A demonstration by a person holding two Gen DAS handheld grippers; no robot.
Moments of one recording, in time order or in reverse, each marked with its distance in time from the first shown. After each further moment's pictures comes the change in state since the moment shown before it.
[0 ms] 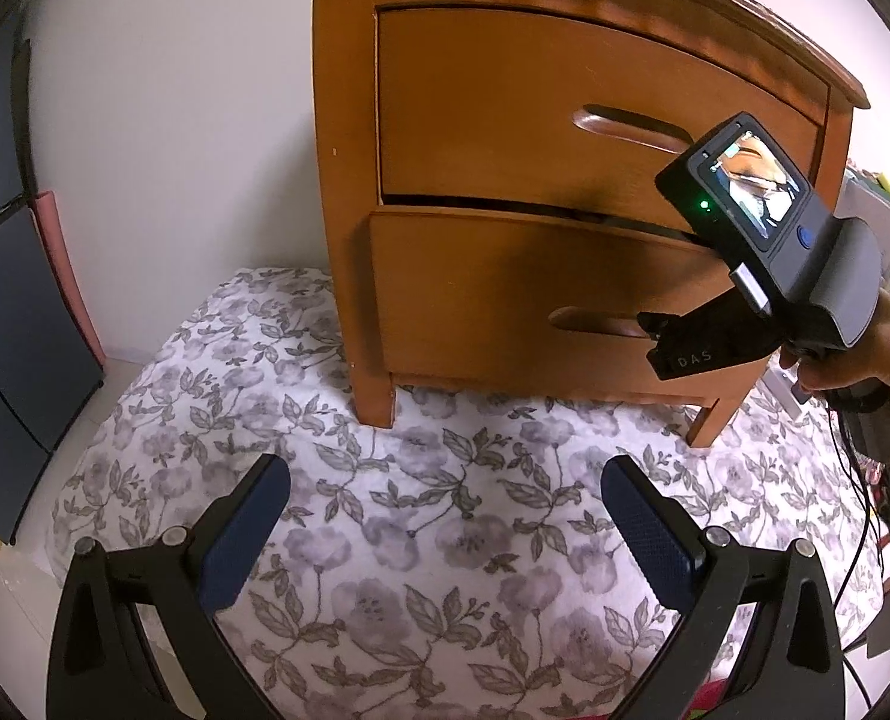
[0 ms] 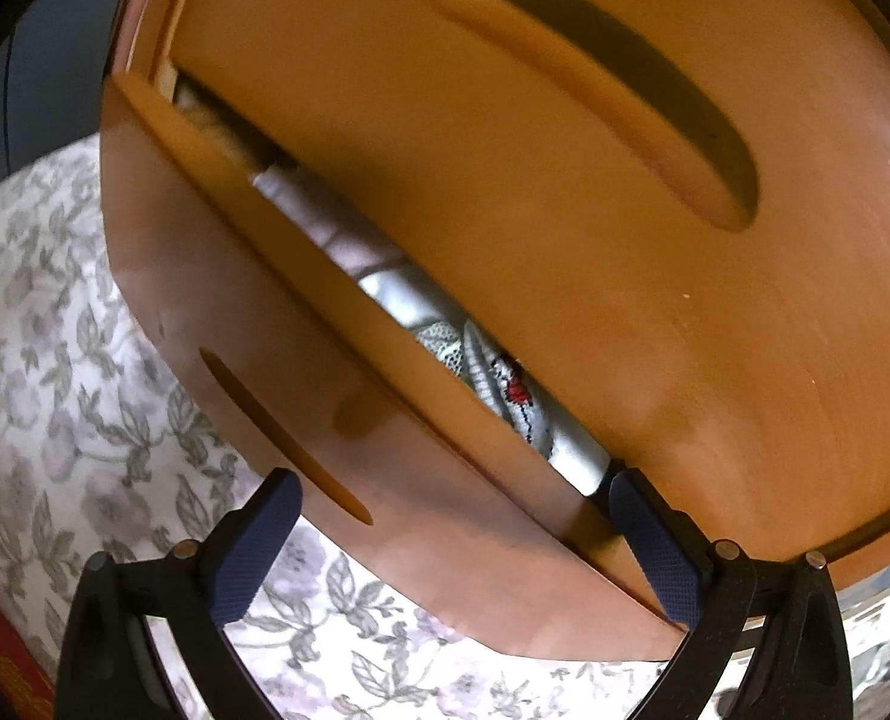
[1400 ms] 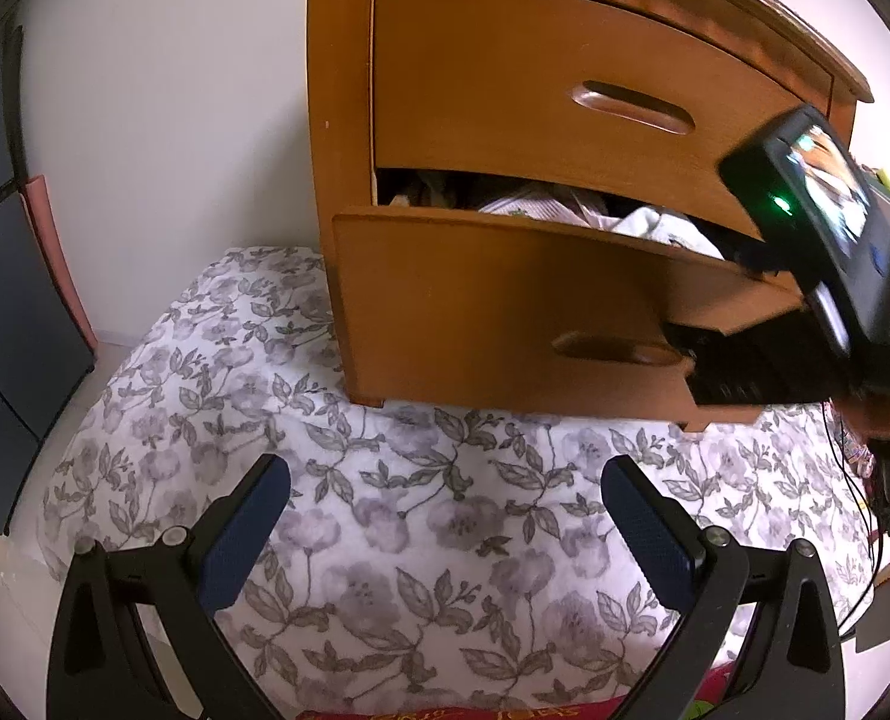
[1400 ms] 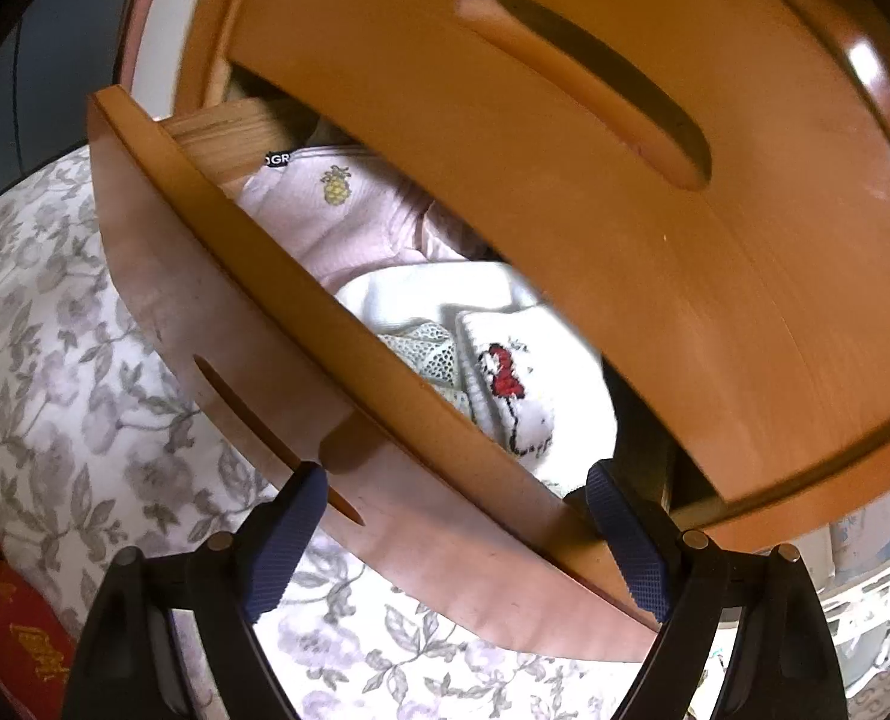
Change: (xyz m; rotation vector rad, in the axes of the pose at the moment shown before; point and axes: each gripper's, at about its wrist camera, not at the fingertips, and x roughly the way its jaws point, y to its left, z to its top) left arm 0.004 -0.003 -0.005 -0.007 0.043 -0.016; right arm -0.026 0.021 -0.023 0.039 0.032 0.036
